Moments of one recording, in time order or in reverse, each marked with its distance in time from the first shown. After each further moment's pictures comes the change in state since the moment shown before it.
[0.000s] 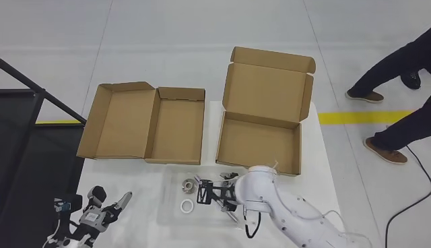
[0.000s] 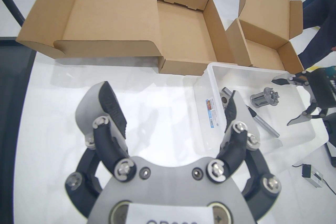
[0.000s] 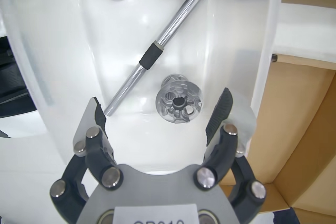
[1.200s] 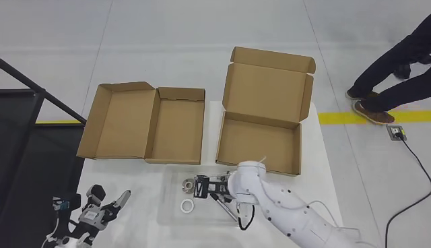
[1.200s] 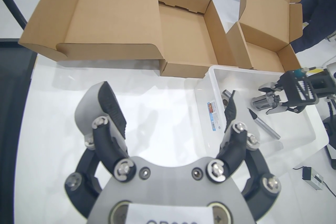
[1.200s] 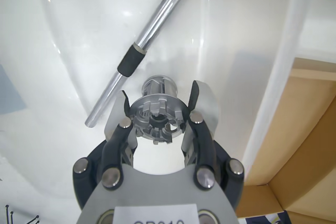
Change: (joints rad) left arm -0.020 -0.005 -0.004 0.018 -0.005 -0.007 0.000; right arm 0.039 -0.054 -0.034 0.100 -0.049 0.003 -0.028
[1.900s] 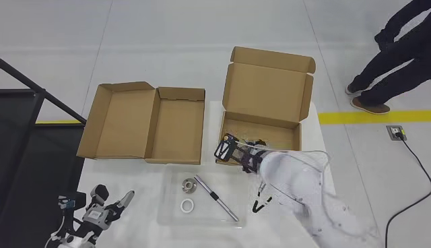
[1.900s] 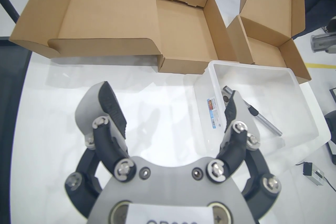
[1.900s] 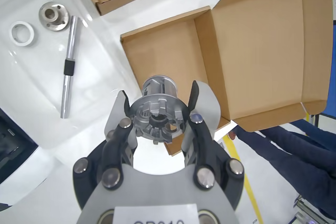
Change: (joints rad) left arm -0.008 -0.002 0.018 0.005 0.026 0.007 -0.007; right arm -0.073 0.072 0.341 -0.395 -0.066 0.215 0.181
